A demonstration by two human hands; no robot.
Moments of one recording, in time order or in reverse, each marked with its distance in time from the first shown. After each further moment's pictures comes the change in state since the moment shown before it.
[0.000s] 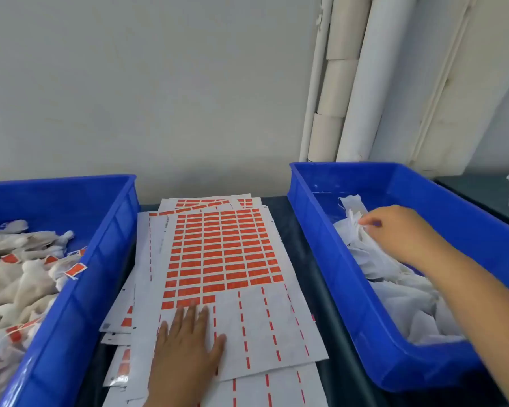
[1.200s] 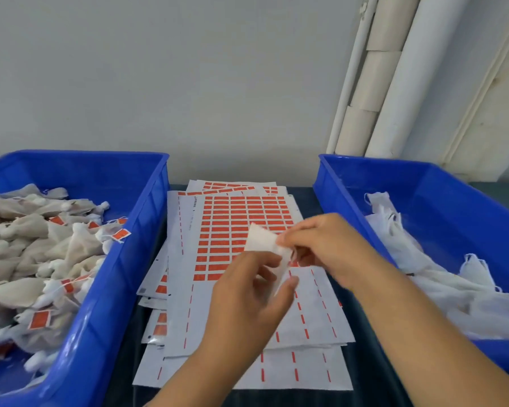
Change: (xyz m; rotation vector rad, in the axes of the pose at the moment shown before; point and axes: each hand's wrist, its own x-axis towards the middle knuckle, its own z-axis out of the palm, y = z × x) left_hand -0.084 0.049 -0.109 -0.901 0.597 0.462; right_hand -0.078 -0.140 0.042 0.787 -0.432 -0.073
